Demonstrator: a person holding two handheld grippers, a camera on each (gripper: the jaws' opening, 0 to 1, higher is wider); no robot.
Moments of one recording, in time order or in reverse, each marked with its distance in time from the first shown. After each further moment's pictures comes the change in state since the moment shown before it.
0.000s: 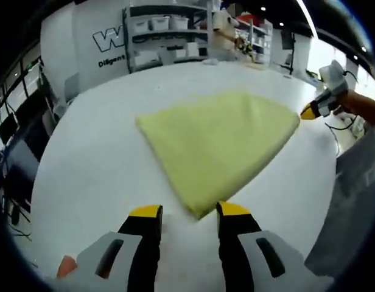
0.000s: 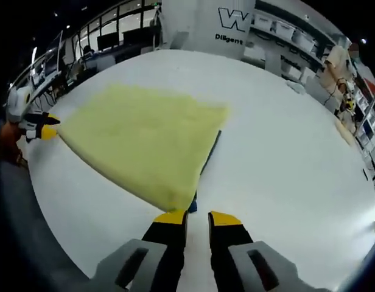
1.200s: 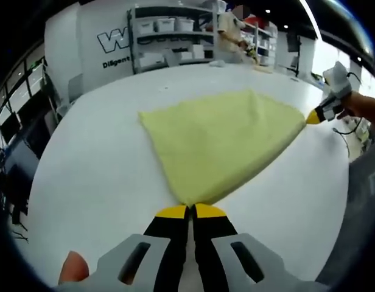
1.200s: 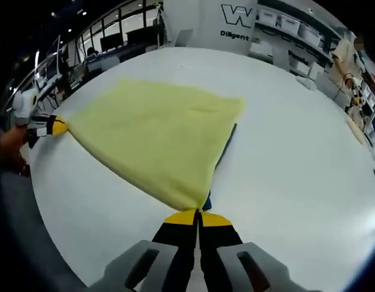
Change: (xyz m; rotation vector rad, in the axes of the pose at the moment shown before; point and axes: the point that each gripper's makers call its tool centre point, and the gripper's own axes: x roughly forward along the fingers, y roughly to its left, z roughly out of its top) left arm 0.031 0.011 0.001 0.015 0.021 0.001; right arm 0.031 0.009 -0.002 0.017 0.076 0.094
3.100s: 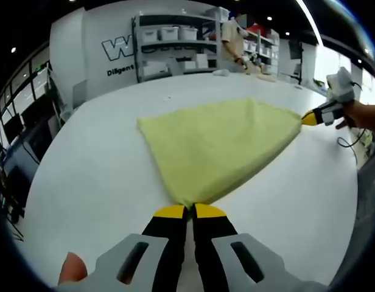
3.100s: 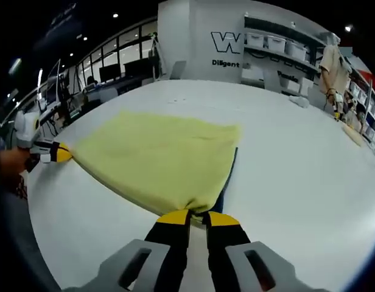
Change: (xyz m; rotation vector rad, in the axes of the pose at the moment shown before) left arm 0.029 0.006 0.023 -0.007 -0.082 0.036; right arm 0.022 -0.008 0.052 0.070 -0.273 -0.006
